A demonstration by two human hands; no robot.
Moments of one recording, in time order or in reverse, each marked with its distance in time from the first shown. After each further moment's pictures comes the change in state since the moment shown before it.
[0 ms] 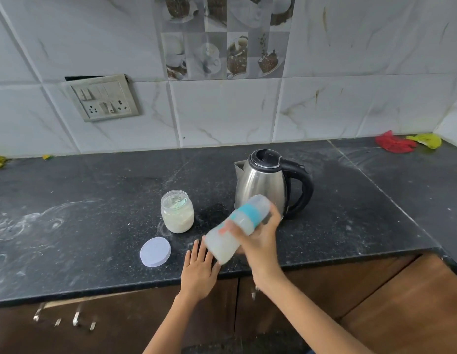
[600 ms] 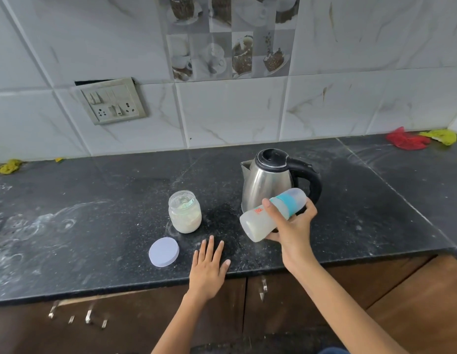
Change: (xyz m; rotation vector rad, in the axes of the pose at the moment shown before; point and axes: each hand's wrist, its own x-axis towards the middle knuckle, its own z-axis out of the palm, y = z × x) left_hand -0.001 0.002 -0.003 0.110 -0.039 -0.007; right_hand 0.027 -0.024 -0.028 0.107 0.201 0.104
